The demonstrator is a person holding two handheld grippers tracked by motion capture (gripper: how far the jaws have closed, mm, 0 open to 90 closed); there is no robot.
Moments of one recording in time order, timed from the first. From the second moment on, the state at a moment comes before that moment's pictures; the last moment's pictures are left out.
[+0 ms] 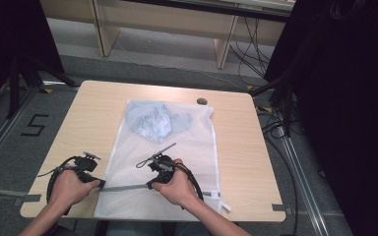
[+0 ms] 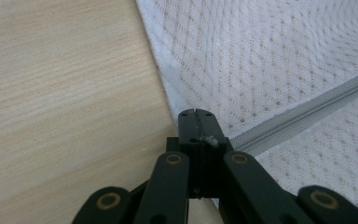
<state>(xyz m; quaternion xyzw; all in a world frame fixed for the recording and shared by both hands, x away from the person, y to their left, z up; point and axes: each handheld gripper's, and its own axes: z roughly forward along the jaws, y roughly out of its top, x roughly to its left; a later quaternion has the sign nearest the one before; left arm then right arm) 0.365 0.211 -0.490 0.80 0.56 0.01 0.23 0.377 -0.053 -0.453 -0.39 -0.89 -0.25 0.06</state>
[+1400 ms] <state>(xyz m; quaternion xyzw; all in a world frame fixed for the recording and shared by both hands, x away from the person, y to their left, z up) 0.365 0.211 -0.491 0.80 0.56 0.01 0.23 0.378 -0.068 -0.448 -0.40 -0.88 -0.24 0.05</state>
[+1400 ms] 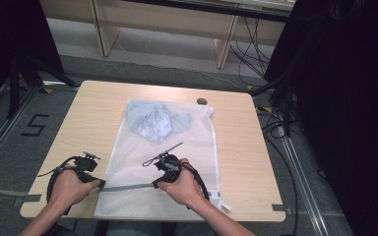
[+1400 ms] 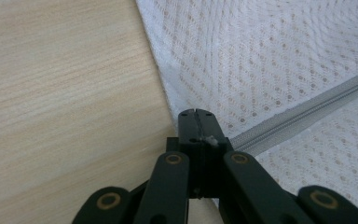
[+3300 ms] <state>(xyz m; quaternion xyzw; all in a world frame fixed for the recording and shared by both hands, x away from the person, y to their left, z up) 0.364 0.211 -0.491 0.79 0.56 0.01 0.23 0.375 -0.092 -0.446 -0.42 -0.87 -0.25 0.05</state>
